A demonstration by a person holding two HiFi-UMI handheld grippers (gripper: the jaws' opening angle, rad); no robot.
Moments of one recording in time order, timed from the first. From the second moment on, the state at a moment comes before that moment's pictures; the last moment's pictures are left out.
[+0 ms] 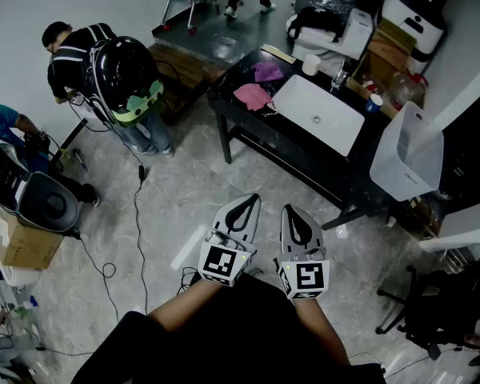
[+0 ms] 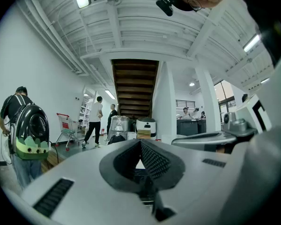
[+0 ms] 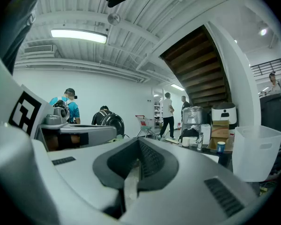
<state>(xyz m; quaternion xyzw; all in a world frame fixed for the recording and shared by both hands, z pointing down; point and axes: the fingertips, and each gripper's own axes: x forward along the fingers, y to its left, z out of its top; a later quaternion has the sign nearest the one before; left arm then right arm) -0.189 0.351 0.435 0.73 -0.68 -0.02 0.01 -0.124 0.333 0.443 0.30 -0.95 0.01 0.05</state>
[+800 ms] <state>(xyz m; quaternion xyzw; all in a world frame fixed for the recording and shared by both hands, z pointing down) -0.237 0.287 0.471 0.71 -0.70 -0.02 0.05 -0.110 0.237 0.478 0.35 -0.93 0.07 0.05</state>
